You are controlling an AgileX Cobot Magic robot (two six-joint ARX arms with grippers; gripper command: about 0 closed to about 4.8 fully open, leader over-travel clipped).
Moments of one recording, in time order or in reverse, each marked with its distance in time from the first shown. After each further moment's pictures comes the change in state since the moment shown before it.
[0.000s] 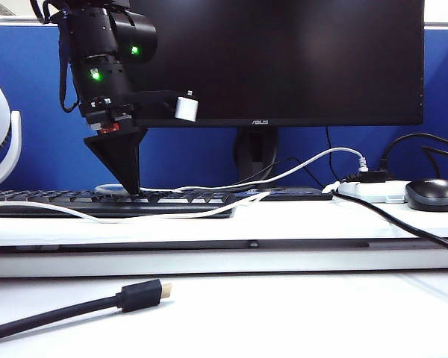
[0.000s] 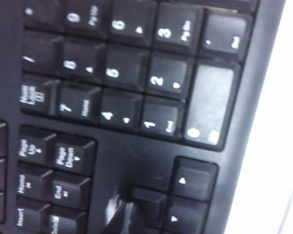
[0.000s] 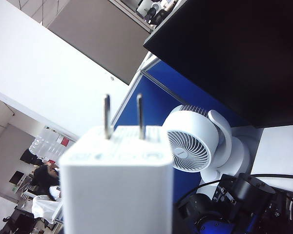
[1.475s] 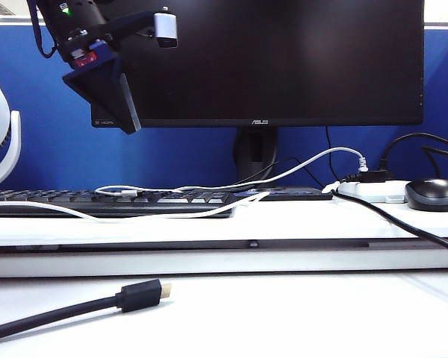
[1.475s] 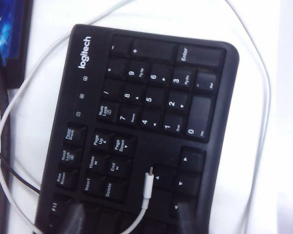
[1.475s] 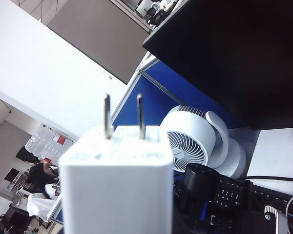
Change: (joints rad) left arm 0.072 -0.154 0.027 -0.030 0.186 0.041; right arm 0.000 0.002 0.000 0.000 0.000 -0.024
